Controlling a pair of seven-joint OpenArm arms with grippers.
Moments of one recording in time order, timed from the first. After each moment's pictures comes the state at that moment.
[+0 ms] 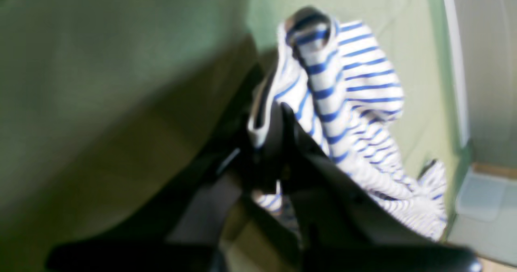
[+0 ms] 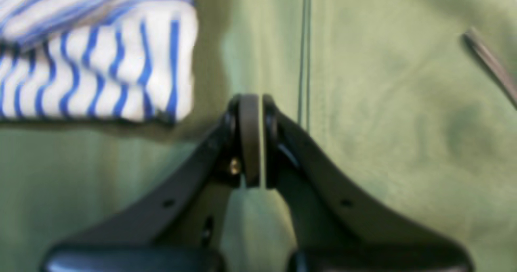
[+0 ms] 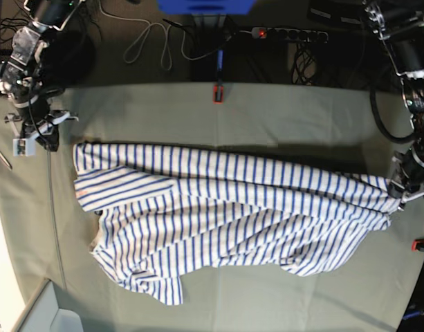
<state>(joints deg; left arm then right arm) -4.1 -19.9 -26.8 75.1 -54.8 11.8 41.4 -8.6 4.3 40.7 75.5 -5.3 39.2 -12.4</state>
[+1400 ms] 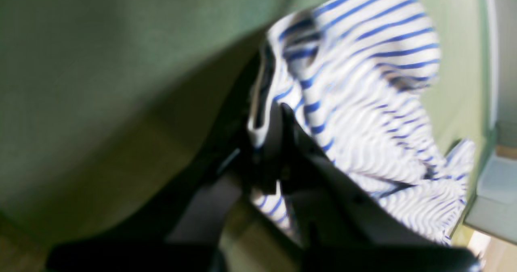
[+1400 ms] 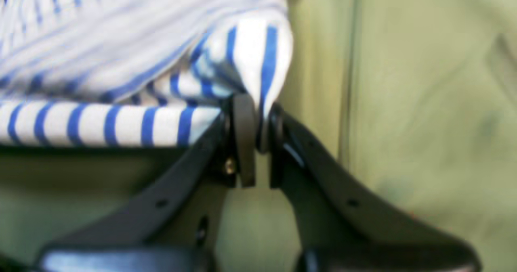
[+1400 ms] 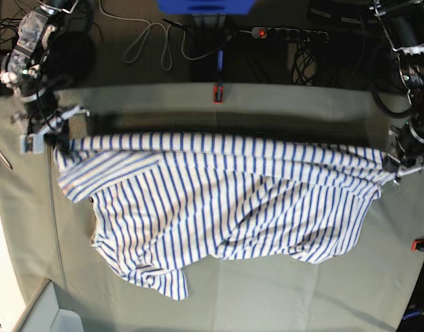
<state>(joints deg) 3.1 -19.4 -28.2 79.0 -54.9 11.6 43.2 -12.6 1.8 36.5 86.2 -2.7 39.2 -13.3</state>
